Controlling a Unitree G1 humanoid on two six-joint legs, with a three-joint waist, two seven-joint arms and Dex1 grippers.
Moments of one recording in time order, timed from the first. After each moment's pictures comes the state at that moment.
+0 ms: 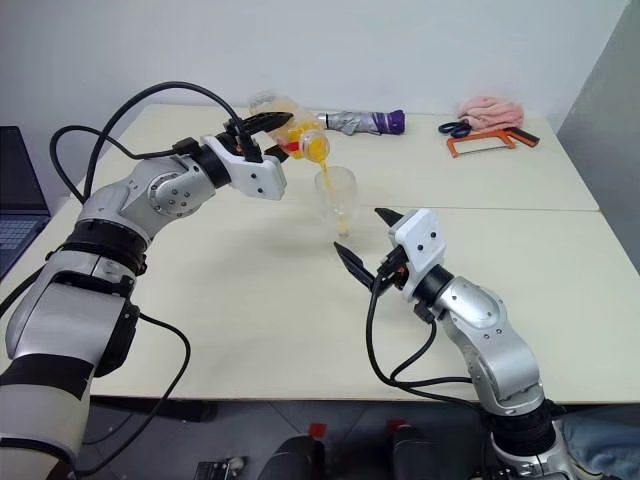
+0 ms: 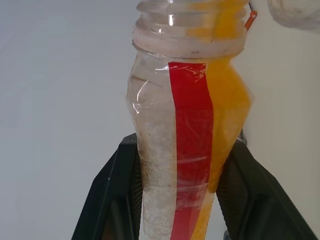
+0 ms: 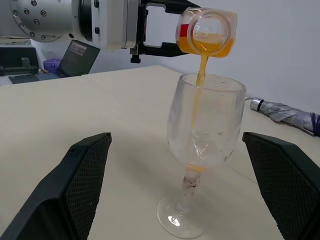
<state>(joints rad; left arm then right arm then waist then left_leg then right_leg) -1.25 0.66 -0.37 1.05 0.70 -0.86 -0.07 -0.34 -0.30 0.14 -0.52 0.27 0.50 0.42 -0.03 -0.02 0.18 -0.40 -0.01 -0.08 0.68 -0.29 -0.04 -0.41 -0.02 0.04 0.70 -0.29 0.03</state>
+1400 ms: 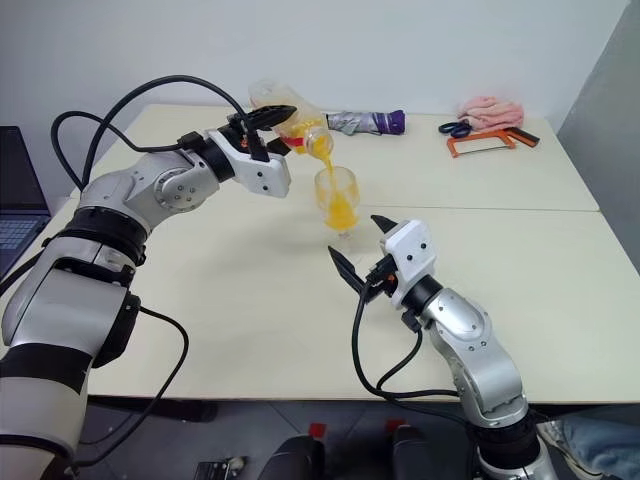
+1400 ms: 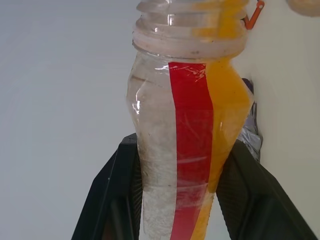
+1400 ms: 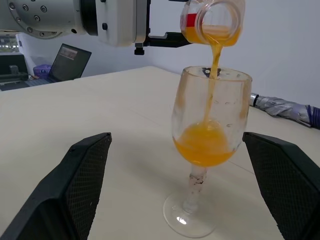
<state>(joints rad) -1.31 0.66 -0.46 1.11 0.78 -0.86 0.06 -0.29 -0.22 0.19 -0.52 0.21 0.47 0.37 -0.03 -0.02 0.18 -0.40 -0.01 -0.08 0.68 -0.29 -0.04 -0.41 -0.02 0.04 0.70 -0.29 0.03</state>
